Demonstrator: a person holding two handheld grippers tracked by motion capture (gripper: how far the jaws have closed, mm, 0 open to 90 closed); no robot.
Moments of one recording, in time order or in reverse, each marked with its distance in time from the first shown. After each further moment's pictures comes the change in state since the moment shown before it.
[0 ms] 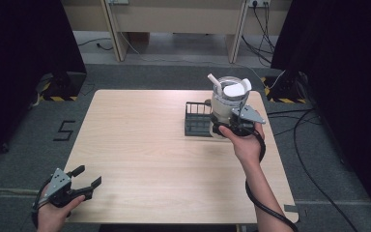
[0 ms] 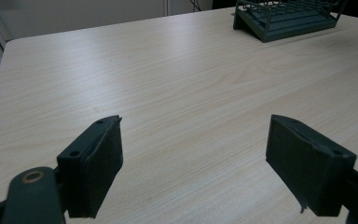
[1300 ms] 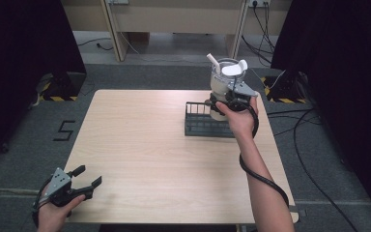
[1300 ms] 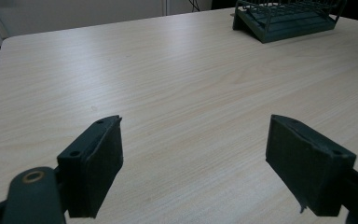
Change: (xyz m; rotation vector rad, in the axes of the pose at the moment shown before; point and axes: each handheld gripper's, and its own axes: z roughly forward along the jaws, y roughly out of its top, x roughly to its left) left arm 0.001 -0.001 0.002 -0.003 -0.006 -0.015; right arm -0.020 0.031 0.065 0.050 -0.063 0.014
